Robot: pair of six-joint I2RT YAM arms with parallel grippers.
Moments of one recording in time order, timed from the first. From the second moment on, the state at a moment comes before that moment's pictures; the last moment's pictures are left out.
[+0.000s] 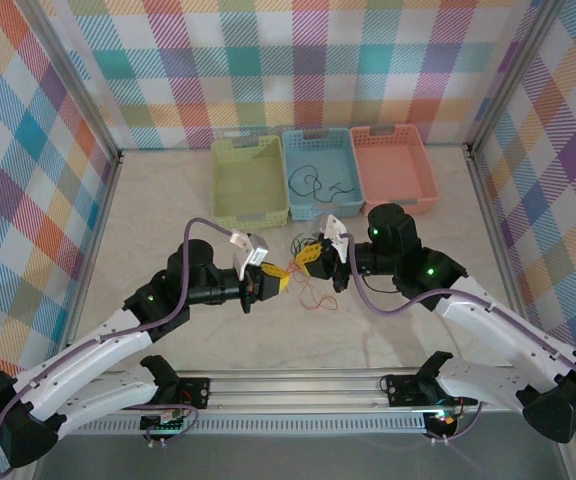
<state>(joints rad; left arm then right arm) -0.79 0.88 0.74 -0.14 0.49 -0.27 0.76 1.04 0.99 -0.33 -0.59 -0.16</state>
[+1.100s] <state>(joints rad) -0.79 1.06 0.76 -0.05 0.44 -0.39 0.76 1.04 0.90 -0.22 -0.62 -0.13</state>
